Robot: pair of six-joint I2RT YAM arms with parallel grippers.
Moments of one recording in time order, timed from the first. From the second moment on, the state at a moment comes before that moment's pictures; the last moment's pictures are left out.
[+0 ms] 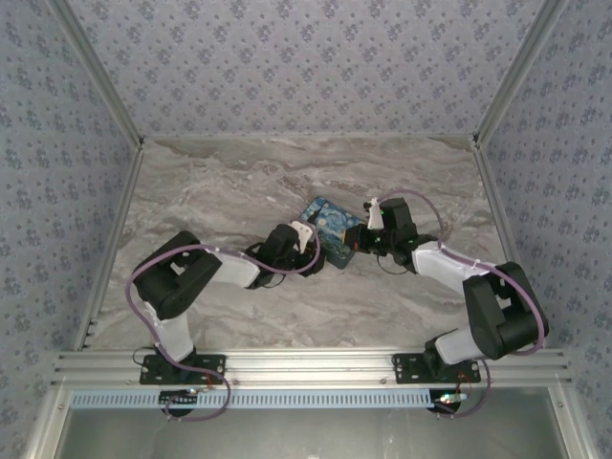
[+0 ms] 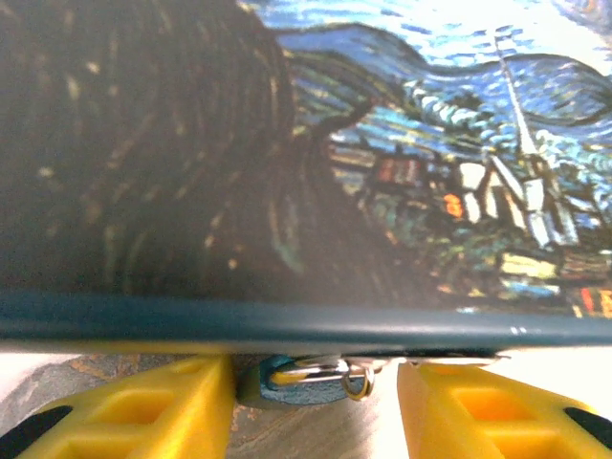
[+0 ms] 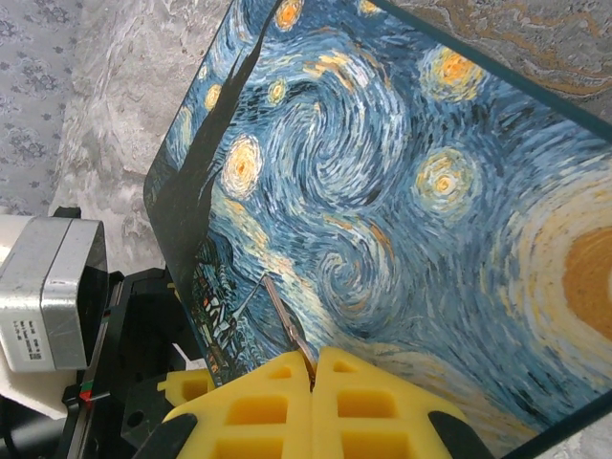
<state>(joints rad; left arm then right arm) -0.80 1.82 0.74 0.44 0.14 -0.37 0.38 1.44 0.68 0.03 -0.46 0.58</state>
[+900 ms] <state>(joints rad) -0.81 1.84 0.75 0.44 0.11 -0.39 0.39 1.42 0.68 0.03 -0.46 0.57</state>
